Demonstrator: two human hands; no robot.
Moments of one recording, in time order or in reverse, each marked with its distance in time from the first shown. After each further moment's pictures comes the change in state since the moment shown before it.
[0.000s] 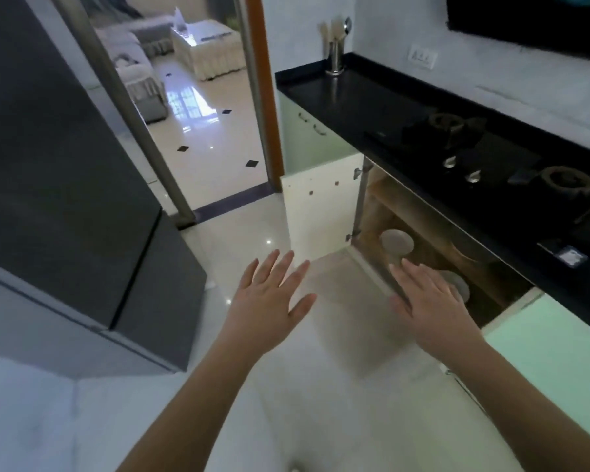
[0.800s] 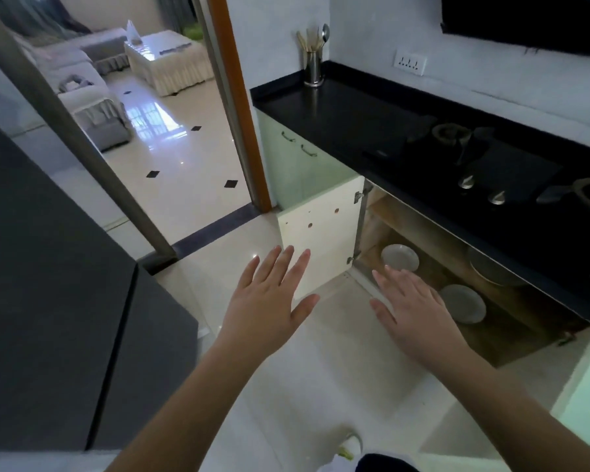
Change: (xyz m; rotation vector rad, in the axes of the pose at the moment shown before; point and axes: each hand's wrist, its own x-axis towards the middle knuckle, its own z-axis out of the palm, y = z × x) left_hand 0.177 -0.122 -0.018 0.082 0.058 0.130; right_hand 0.186 -0.066 0.022 -0.020 0.034 0.070
